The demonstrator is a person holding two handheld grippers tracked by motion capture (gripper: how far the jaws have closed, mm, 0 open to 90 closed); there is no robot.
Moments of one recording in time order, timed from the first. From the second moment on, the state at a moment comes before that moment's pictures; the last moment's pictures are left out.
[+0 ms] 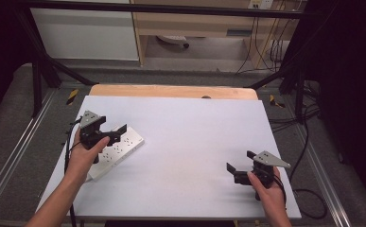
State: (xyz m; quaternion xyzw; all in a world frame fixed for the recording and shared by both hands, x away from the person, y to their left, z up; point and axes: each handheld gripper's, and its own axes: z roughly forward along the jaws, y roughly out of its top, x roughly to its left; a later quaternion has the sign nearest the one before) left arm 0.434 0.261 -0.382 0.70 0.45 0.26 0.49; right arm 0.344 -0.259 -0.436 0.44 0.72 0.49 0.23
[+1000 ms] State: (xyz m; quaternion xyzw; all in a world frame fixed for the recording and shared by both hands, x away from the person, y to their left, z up) left arm 0.451 0.252 -0.394 0.71 0.46 0.26 0.46; right arm 0.344 -0.259 -0.436 0.44 0.72 0.50 0.23
